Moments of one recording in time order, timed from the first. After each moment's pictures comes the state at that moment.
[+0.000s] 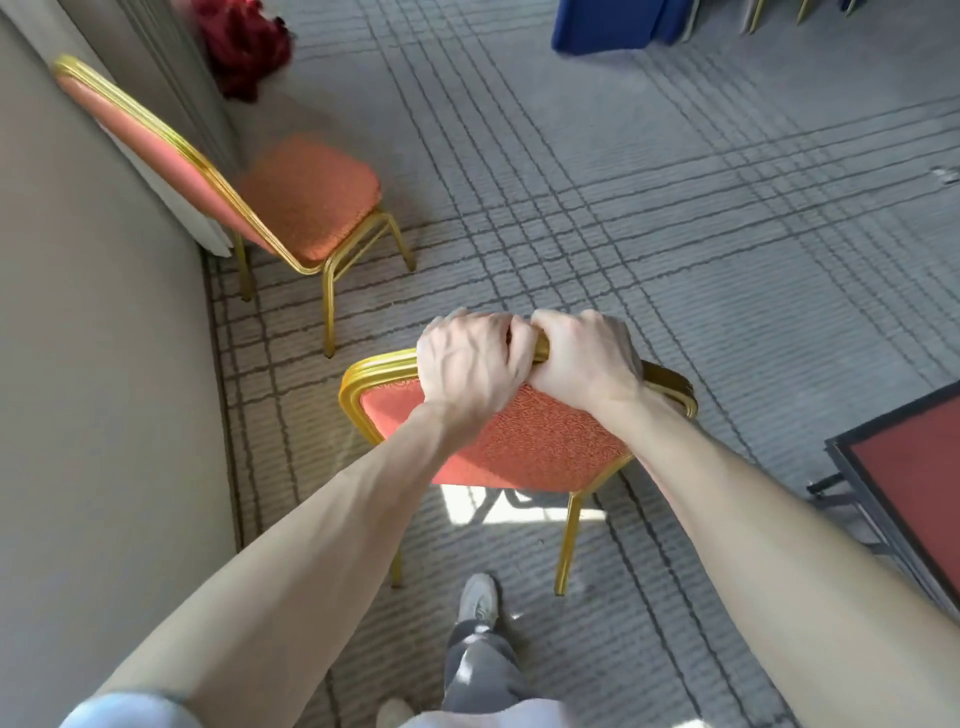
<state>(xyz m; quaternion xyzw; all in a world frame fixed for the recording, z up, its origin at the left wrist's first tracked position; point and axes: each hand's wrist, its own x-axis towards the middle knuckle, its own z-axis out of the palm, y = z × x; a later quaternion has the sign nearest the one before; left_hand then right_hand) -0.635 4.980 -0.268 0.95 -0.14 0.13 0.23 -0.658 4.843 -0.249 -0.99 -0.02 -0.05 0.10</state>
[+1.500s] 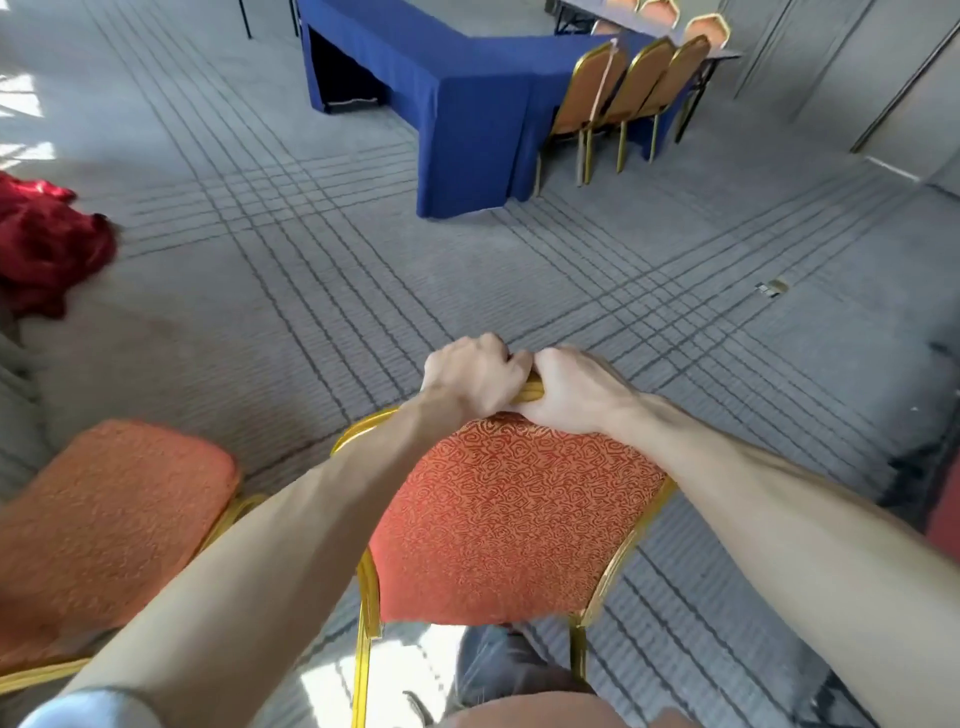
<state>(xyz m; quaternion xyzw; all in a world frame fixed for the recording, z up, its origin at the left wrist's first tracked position) -0.072 4.724 -0.178 0.93 -0.32 -0.09 0.18 -0.150 4.604 -0.156 -0.99 0.09 0.04 0.11</state>
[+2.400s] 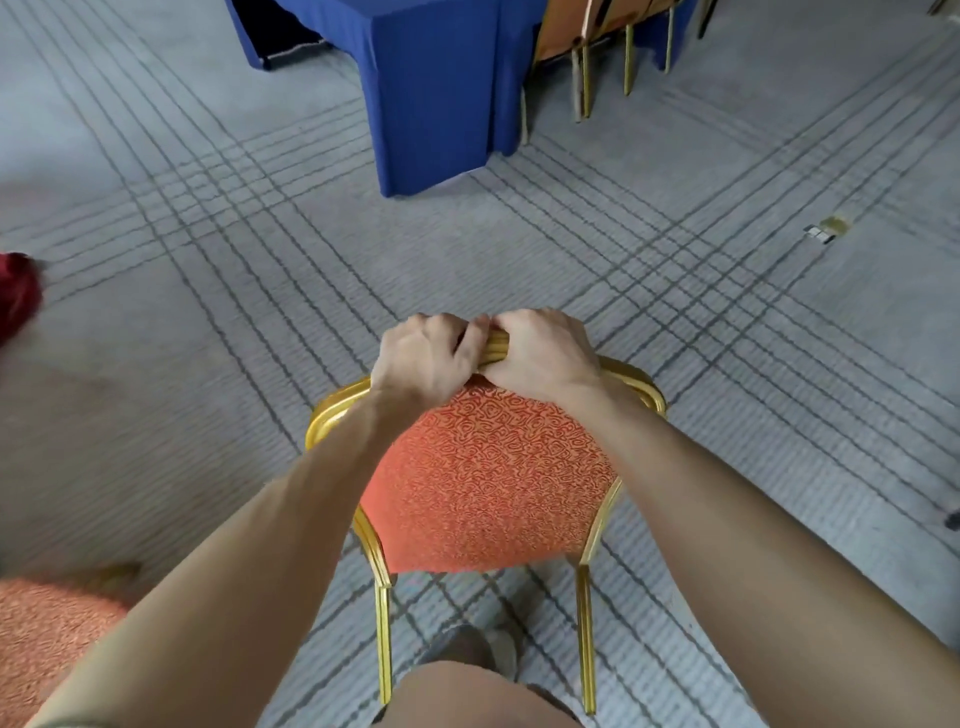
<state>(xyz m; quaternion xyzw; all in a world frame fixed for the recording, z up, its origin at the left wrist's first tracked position) 0.218 4.445 -0.221 0.91 -0.37 -0.01 0.18 0.143 4.306 -0.212 -0.97 0.14 -0.05 0.17</state>
